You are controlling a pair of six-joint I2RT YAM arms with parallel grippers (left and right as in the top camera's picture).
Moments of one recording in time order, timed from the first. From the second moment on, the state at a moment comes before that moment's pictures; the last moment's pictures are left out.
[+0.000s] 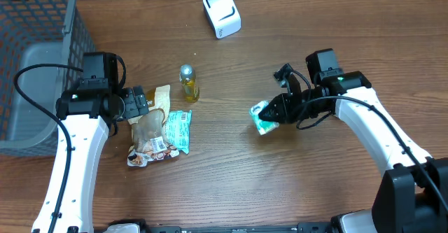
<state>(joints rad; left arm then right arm) 0.04 1.38 1.17 -0.97 -0.17 -0.25 0.21 1.62 1.14 -0.87 -0.76 -0.01</state>
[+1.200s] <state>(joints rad) 0.04 1.38 1.17 -0.97 -0.17 -0.25 0.43 1.76 2.03 -0.94 0.00 0.23</state>
